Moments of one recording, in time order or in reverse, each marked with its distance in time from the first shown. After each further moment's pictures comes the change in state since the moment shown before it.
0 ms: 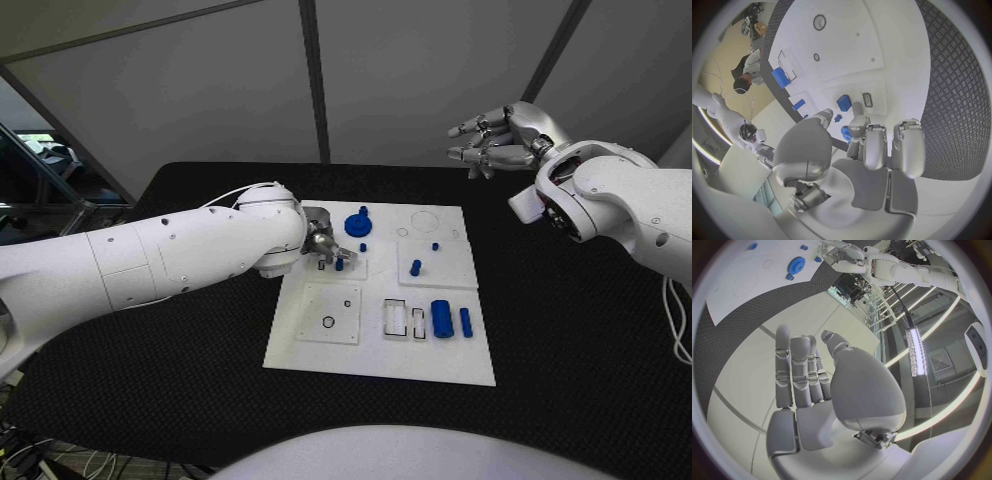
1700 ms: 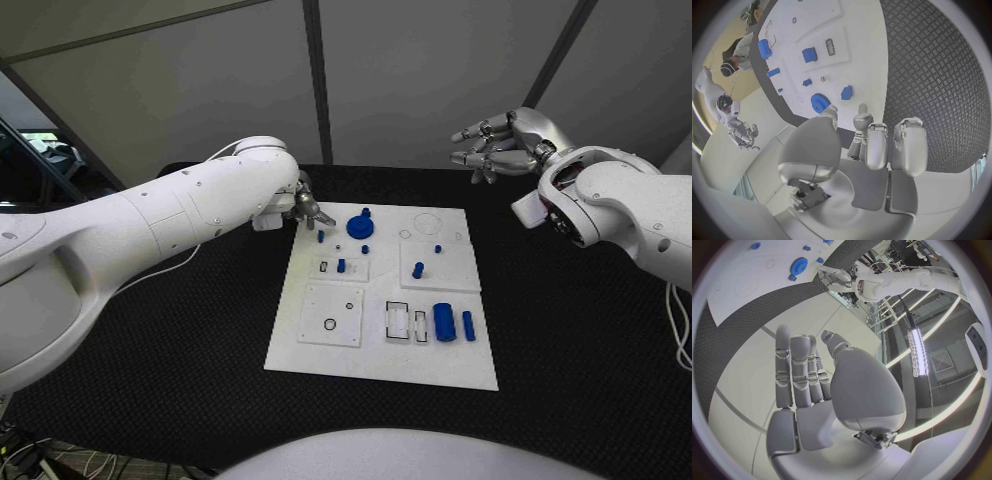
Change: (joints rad) left arm 0.037 0.159 0.114 -0.427 0.007 0.216 0.006; left_hand 0.176 0.080 -0.202 -0.003 0.000 -0.059 0.052 -0.165 -0.179 -0.074 0.052 -0.054 -0.094 -0.002 0.031 -0.008 0.000 0.000 -0.002 0.023 -0.029 0.000; right arm 0.000 0.021 0.000 -0.019 -0.004 0.007 -0.002; right_hand 0.000 0.000 0.003 0.003 0.000 -0.003 0.004 0.000 0.000 0.000 0.000 0.000 -0.002 0.000 0.000 -0.010 -0.004 0.000 0.000 0.000 -0.004 -0.001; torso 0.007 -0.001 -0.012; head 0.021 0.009
